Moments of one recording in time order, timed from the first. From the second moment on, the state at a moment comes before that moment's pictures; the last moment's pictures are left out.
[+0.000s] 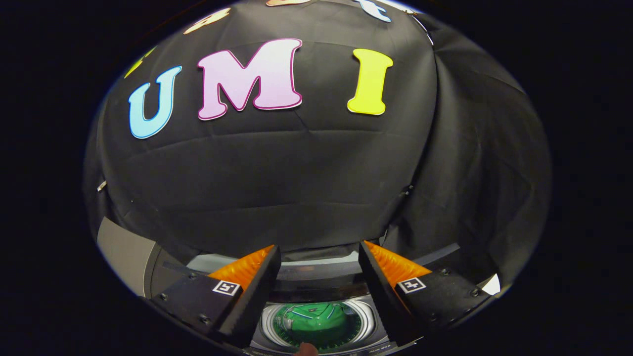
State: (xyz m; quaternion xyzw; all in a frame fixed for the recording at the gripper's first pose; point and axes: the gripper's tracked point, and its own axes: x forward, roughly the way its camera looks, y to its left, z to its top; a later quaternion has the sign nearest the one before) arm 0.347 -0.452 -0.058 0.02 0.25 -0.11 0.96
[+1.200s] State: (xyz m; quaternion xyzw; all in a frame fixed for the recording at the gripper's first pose) arm 0.248 -0.447 -0.121 0.03 0.36 -0.11 0.93
